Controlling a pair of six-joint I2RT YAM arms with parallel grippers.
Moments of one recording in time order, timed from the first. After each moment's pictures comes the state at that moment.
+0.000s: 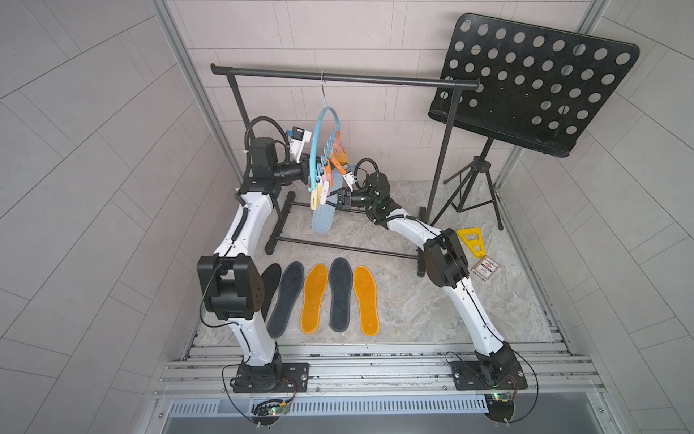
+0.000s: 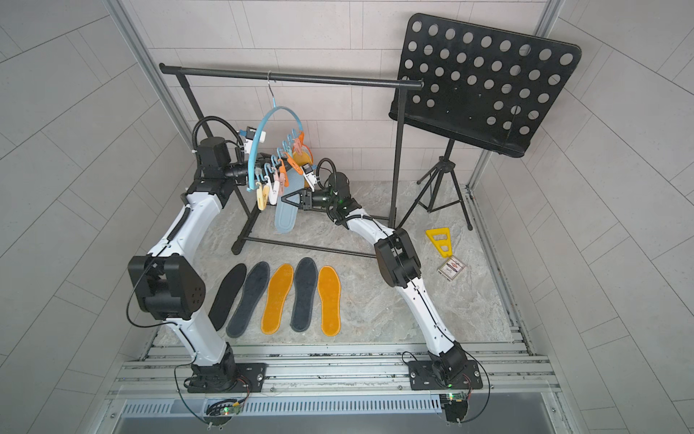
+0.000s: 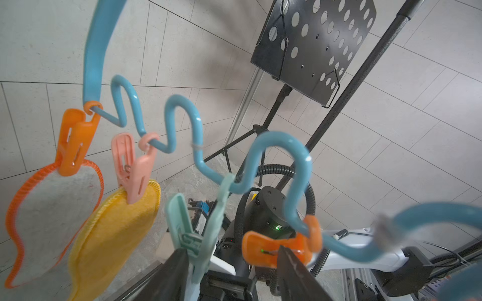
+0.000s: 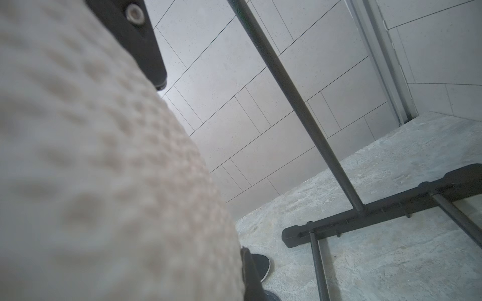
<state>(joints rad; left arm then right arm) -0.01 1.81 1.75 -0.13 1.10 -0.20 0.52 2.55 2.22 0.51 -1.05 0.79</state>
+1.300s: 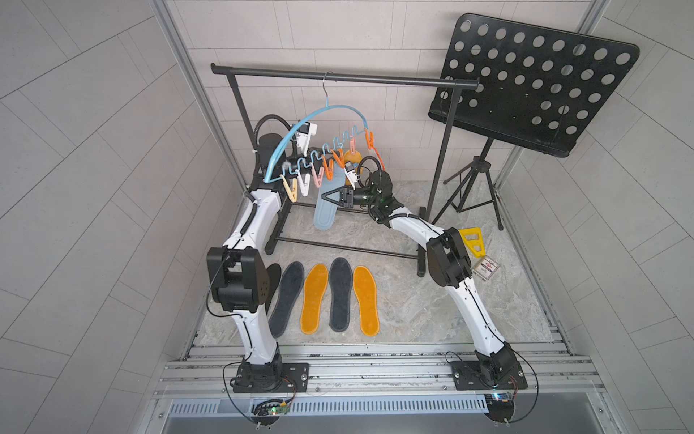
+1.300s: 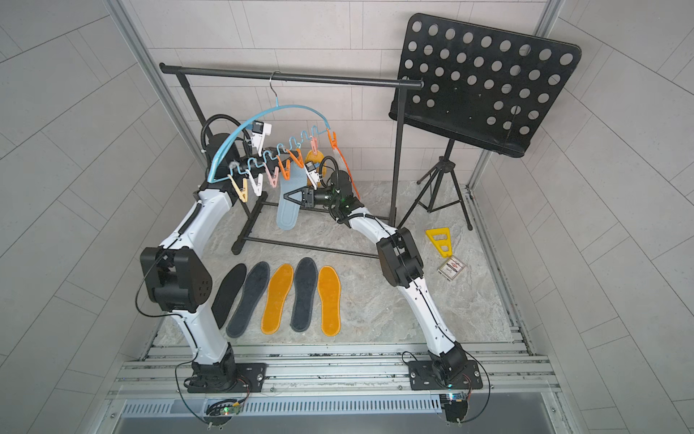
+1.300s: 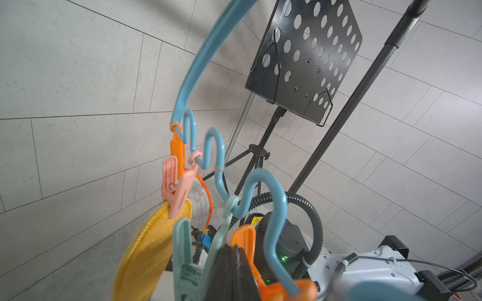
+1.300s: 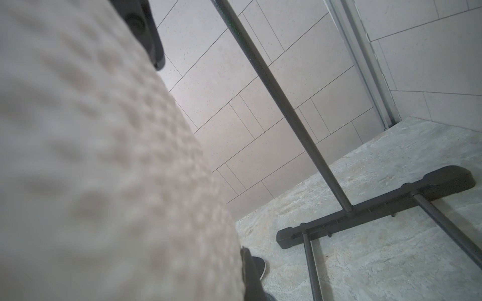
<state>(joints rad) -0.06 1.89 1.80 0.08 1.07 -0.35 0.51 2.52 2.19 0.49 -1.03 0.77</state>
